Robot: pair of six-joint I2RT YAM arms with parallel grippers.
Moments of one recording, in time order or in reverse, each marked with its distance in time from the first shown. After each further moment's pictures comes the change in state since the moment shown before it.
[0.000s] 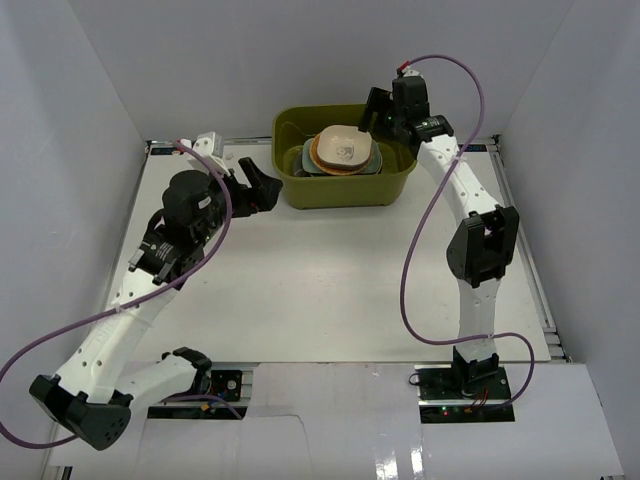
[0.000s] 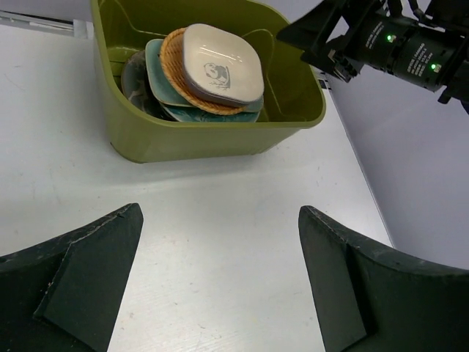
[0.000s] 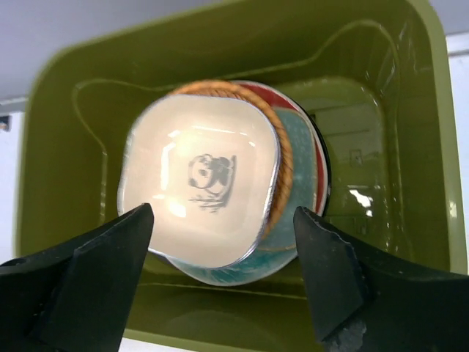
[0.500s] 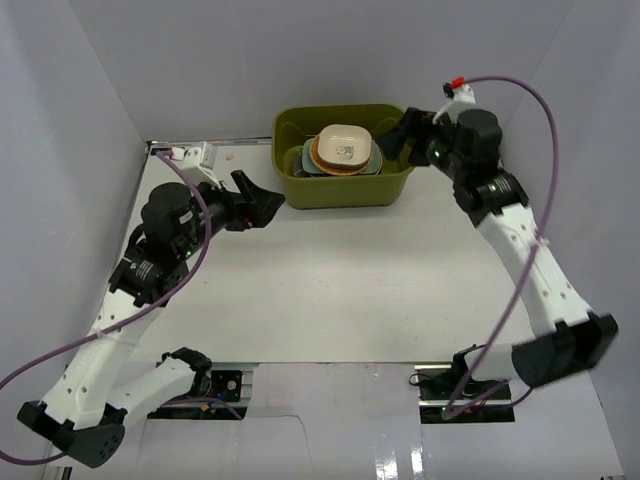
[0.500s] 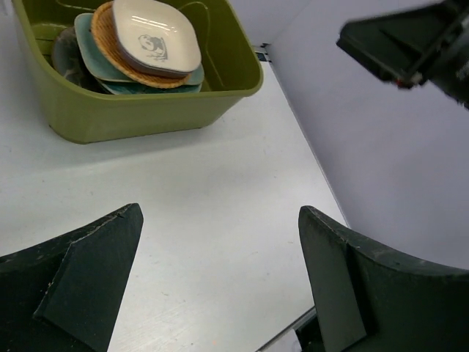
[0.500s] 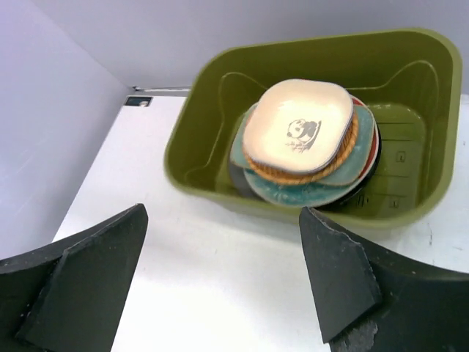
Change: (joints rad) left arm 0.000 -0.093 0.010 -0.065 0.176 -0.050; right arm 0.002 -0.626 -0.520 0.200 -0.203 -0.035
